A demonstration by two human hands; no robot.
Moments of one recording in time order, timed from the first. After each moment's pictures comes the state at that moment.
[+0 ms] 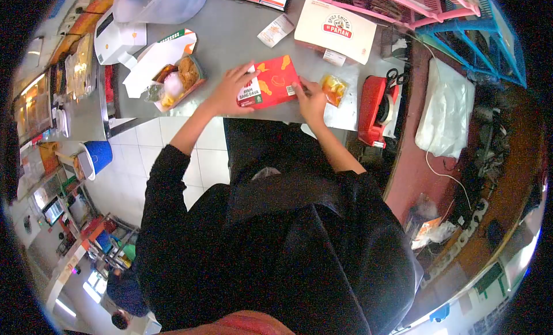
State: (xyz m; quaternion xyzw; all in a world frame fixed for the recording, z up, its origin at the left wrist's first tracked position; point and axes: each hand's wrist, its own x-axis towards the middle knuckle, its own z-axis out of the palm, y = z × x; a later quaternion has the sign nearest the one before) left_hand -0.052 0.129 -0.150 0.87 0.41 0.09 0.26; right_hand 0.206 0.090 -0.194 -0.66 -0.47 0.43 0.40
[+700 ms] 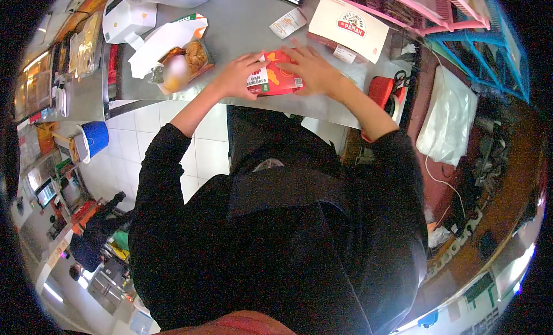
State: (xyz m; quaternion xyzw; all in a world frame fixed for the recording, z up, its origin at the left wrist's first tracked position) left_hand -0.048 0.140 -0.146 0.87 0.42 0.03 0.24; right_hand 0.221 0.177 -0.136 -0.25 -0.95 0.18 0.05
